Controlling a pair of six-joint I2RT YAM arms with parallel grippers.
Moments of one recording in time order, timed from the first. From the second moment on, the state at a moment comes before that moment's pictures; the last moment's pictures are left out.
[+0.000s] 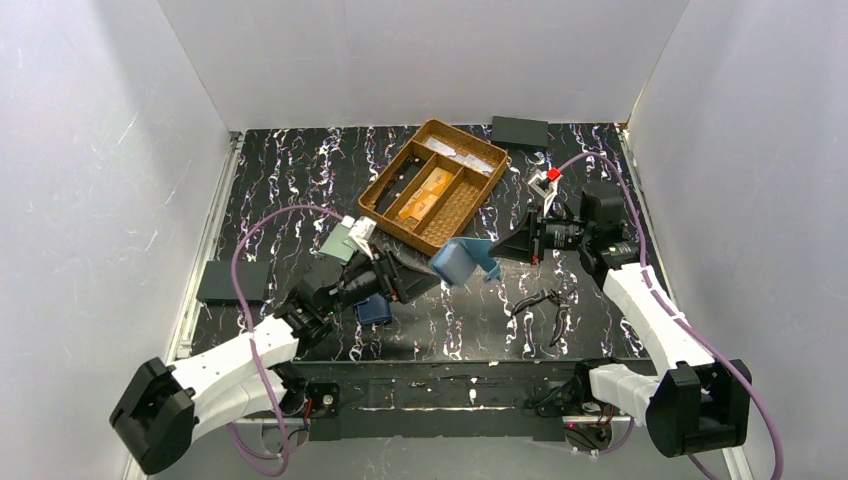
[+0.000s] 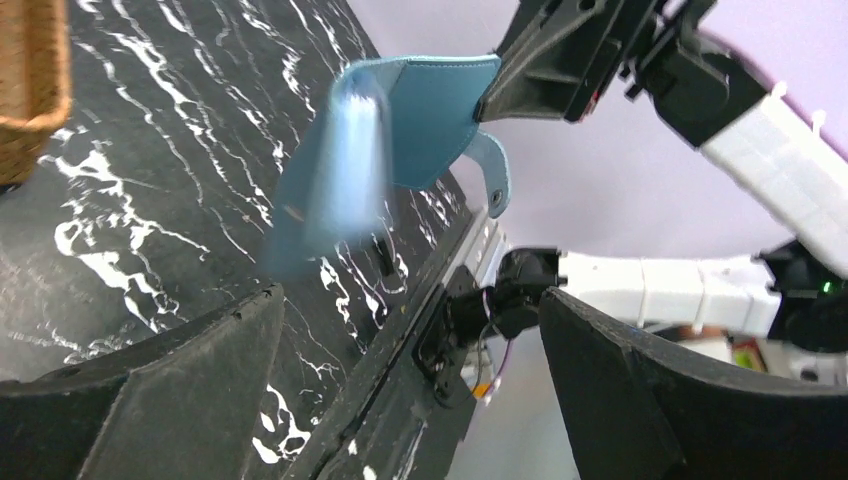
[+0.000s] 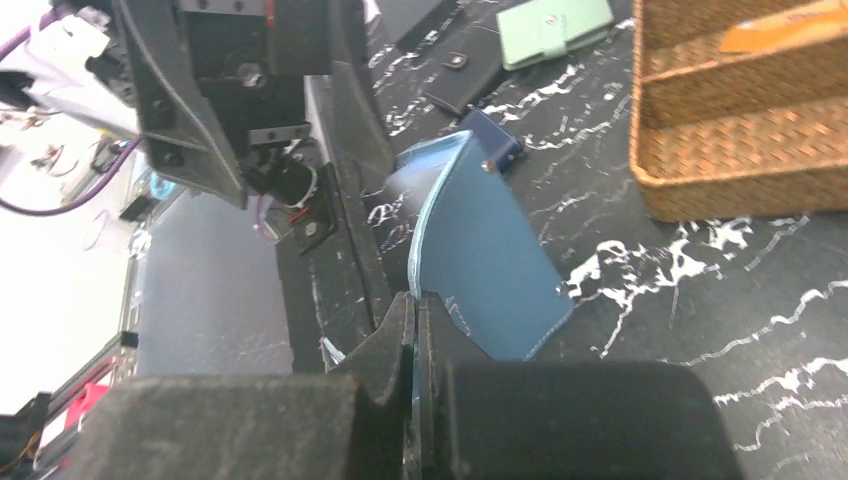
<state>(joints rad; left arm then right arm) -0.75 0.98 0.42 0.50 0.35 -0.84 0.20 1.08 0.79 -0.12 -1.20 0.21</state>
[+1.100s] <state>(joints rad) -0.75 1.01 0.32 0.46 0.31 -0.92 0.26 1.32 0.74 -0.34 -1.09 0.02</state>
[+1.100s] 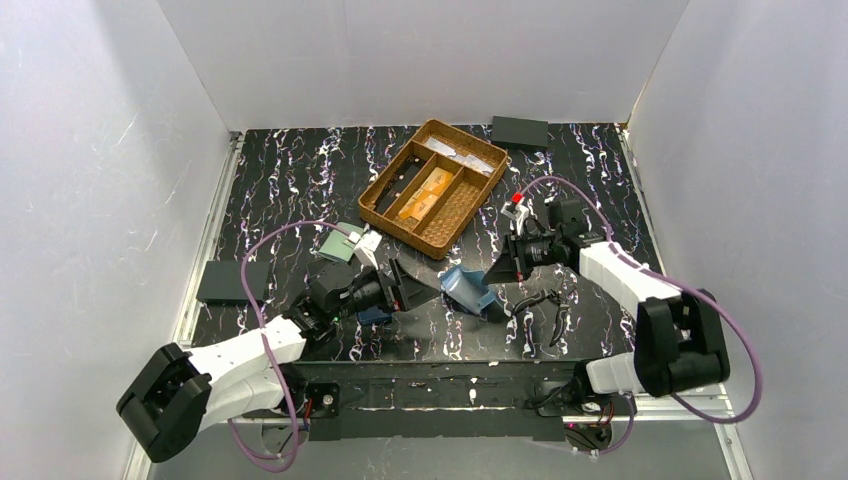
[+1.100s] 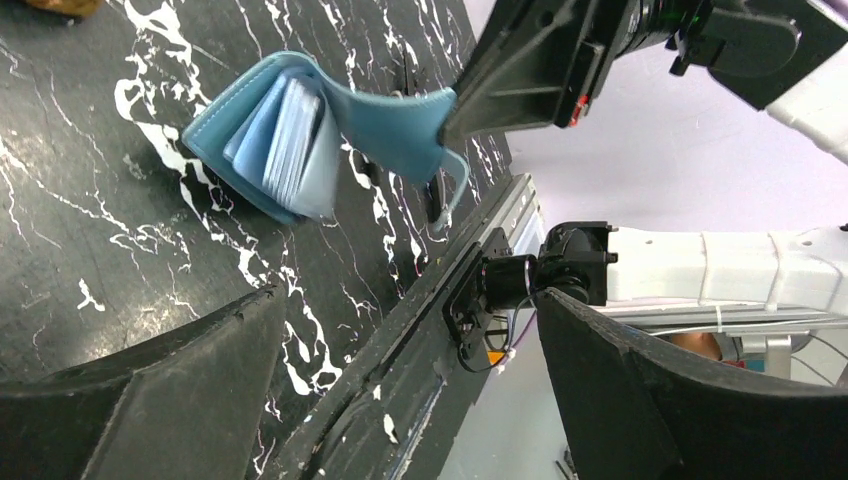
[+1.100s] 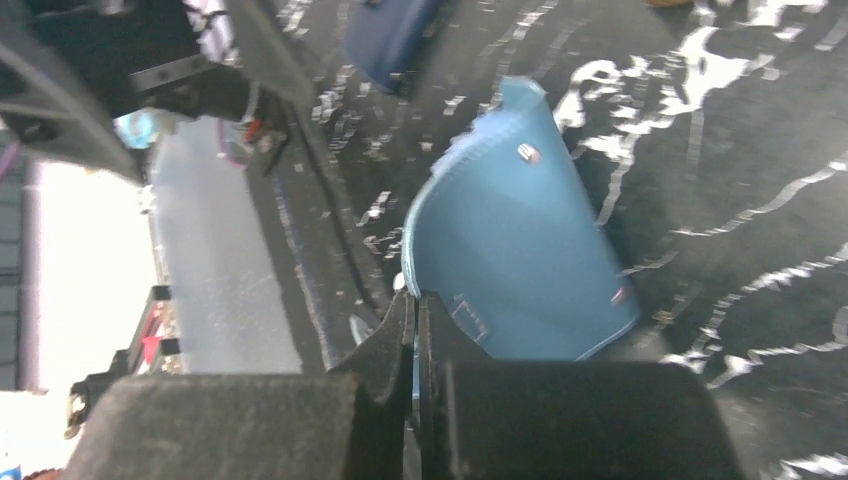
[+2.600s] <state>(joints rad) -0.75 1.12 0.38 0.43 0.32 -1.06 0.14 1.42 1.01 -0.65 -0.54 -0.53</state>
